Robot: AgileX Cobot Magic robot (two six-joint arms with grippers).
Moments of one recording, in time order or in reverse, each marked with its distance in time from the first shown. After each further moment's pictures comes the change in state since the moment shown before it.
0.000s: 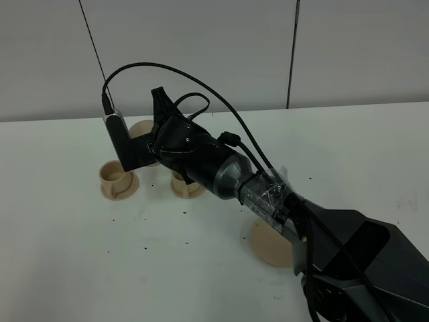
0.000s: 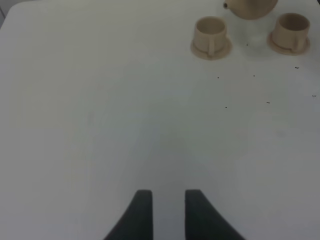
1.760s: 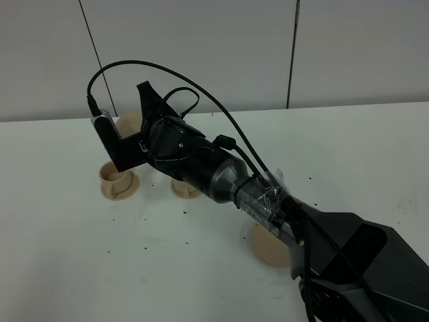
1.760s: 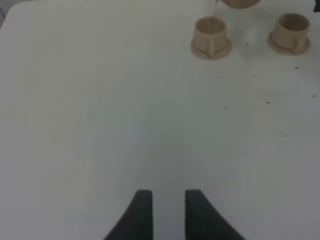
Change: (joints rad) left arm 0.000 0.000 0.000 0.000 0.000 0.000; right arm 0.016 0.000 0.000 -0.095 -0.089 -0.016
